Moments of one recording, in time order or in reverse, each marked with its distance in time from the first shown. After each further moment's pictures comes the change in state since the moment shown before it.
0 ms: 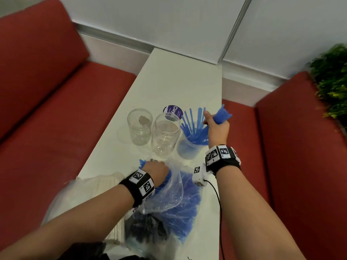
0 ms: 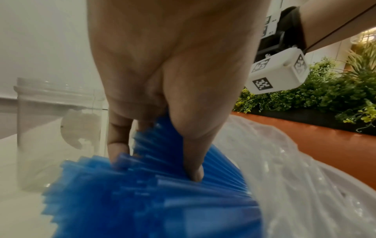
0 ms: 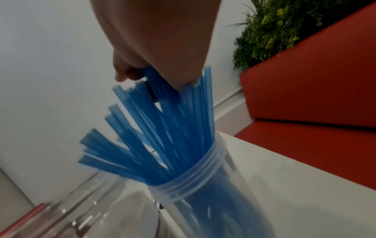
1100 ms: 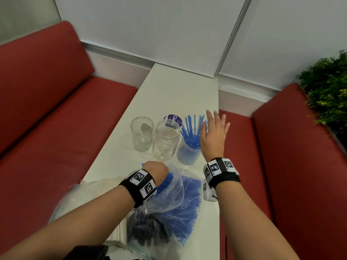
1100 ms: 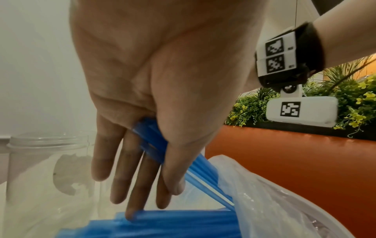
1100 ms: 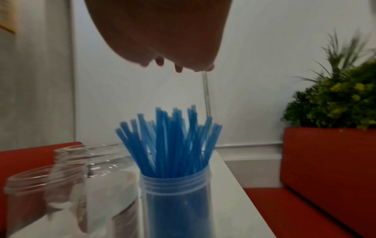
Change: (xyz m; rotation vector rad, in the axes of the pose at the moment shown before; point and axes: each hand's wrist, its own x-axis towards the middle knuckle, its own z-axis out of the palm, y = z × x) left_hand -0.038 0.003 -0.035 0.055 -0.017 -0.053; right_hand -0.046 -0.019 -0.012 -0.827 -0.072 -0.540
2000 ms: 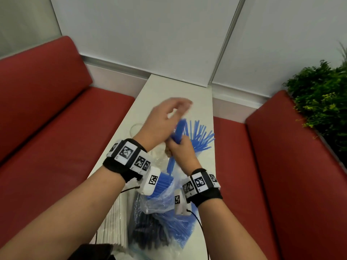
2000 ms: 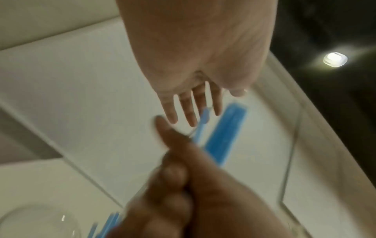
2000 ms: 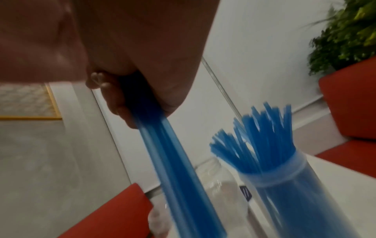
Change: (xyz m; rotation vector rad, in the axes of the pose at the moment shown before) left_hand -0.055 -0.042 -0.127 -1.297 1.041 0.450; right_hand -0.054 -0.103 -0.013 0.916 -0.395 0.217
